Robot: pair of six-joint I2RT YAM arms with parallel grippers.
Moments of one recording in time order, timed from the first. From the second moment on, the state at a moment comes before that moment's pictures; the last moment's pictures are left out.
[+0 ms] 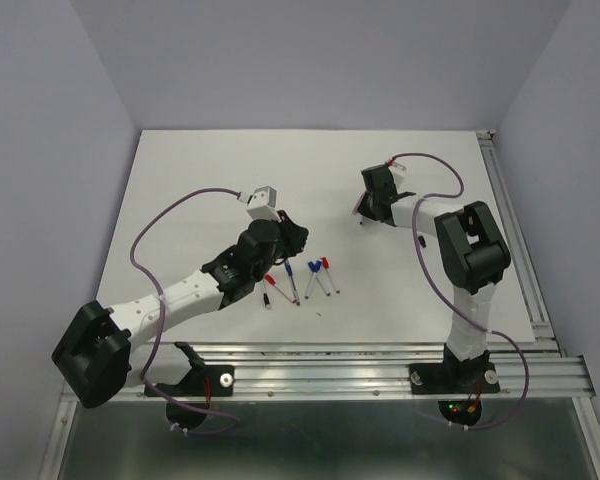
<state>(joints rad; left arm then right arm) -0.81 1.20 0.70 0.17 -0.31 -0.76 0.38 2.00 1.27 -0.07 0.32 0.71</state>
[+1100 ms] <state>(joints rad) -0.84 1.19 0.70 0.17 -0.27 -0.75 0.38 1.77 1.22 -0.20 0.37 0.74</state>
